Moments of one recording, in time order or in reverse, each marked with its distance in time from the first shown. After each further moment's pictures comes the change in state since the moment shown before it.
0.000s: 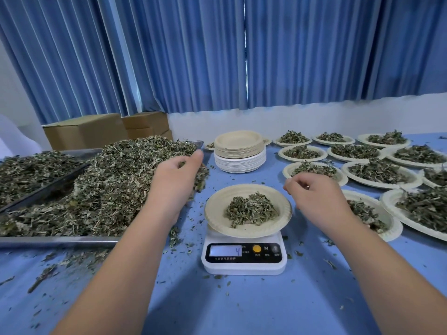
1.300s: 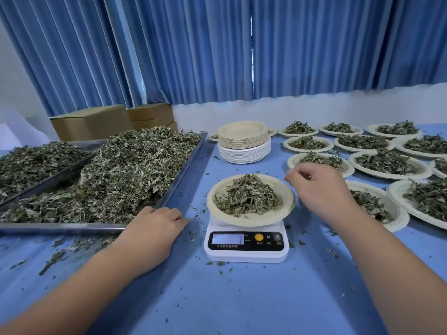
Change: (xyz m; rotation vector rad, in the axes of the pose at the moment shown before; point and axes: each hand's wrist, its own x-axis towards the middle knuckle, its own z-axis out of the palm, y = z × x) left_hand -0.030 -0.086 -0.049 1.496 -0.549 0.594; right_hand 0.001 0.002 0.003 -0.045 0.003 -0.054
